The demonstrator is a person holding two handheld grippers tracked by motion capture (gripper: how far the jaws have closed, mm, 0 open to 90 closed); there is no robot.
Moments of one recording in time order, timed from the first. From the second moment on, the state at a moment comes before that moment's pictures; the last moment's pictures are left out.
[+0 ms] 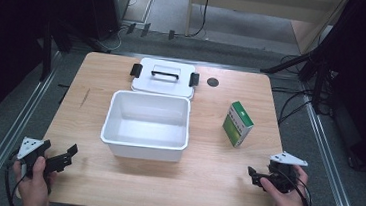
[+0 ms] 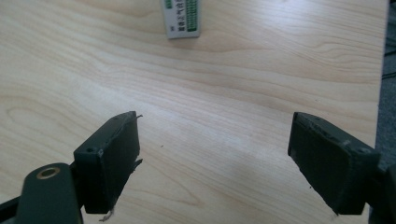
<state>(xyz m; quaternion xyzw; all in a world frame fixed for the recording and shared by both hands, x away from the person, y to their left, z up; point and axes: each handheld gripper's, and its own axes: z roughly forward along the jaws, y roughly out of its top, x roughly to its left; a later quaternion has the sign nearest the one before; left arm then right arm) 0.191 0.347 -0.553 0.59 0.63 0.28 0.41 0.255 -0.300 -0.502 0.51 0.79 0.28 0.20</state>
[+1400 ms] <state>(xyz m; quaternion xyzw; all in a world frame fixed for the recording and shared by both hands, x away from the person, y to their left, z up) 0.193 0.346 -0.553 0.60 0.63 0.27 0.41 0.357 -0.229 -0.401 0.48 0.87 0.05 0.08</state>
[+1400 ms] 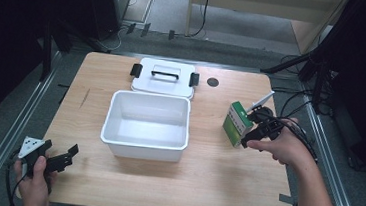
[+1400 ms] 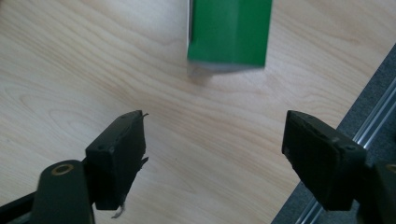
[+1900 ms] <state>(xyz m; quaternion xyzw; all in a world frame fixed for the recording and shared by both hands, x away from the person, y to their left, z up) 0.193 0.347 -0.553 0.60 0.63 0.27 0.41 0.393 -0.204 -0.392 0.48 0.87 0.04 0.07</state>
